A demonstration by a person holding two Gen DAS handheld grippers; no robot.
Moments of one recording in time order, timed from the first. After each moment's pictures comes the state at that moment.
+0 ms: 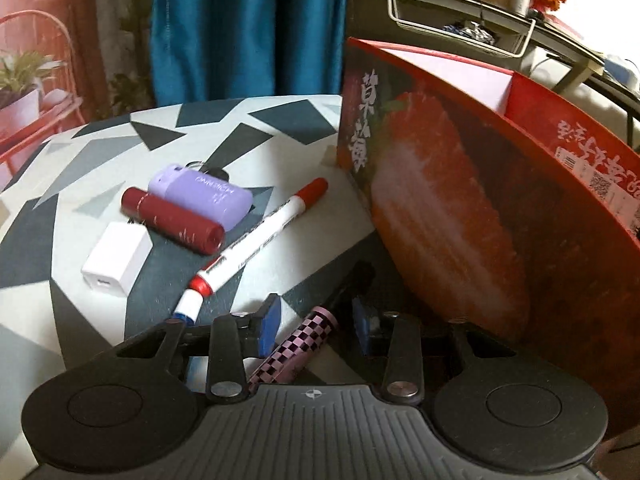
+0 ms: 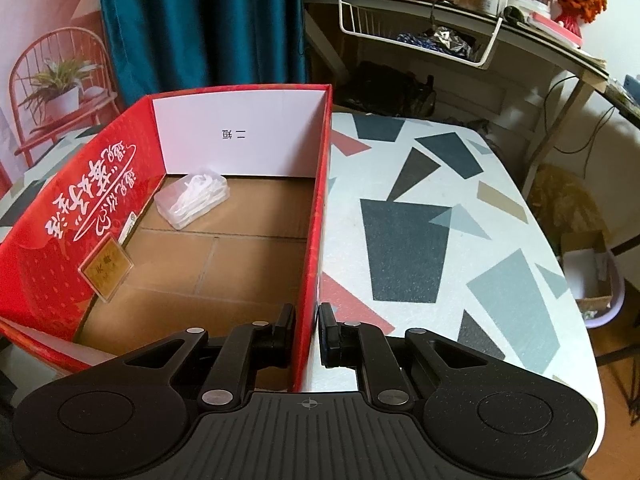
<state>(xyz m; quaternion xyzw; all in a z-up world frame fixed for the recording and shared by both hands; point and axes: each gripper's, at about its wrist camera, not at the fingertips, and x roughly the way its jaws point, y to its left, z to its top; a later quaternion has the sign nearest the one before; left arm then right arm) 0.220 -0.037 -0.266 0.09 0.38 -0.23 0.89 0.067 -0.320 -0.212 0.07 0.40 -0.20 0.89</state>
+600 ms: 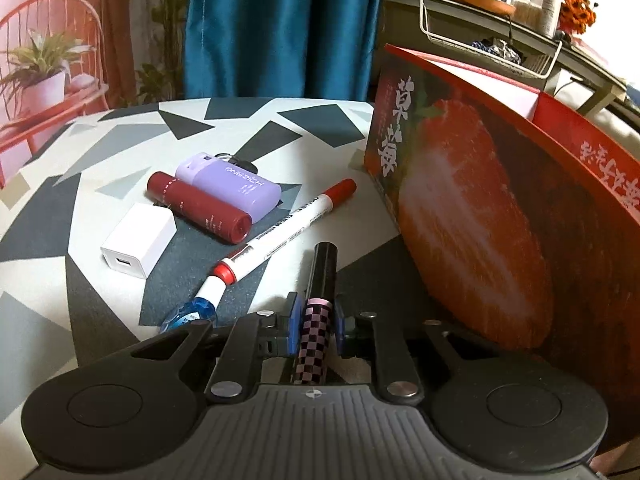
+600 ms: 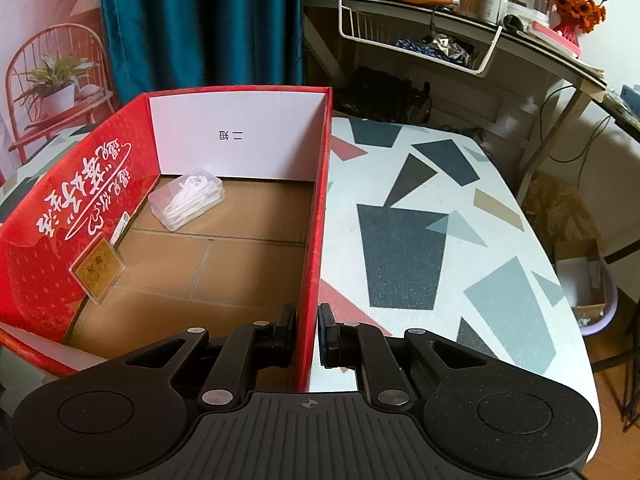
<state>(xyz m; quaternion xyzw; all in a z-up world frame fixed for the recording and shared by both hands) 0.218 -0.026 -0.268 0.06 0.38 -0.20 0.90 0.070 -0.317 -0.216 0.06 0.39 -0.21 0.89</state>
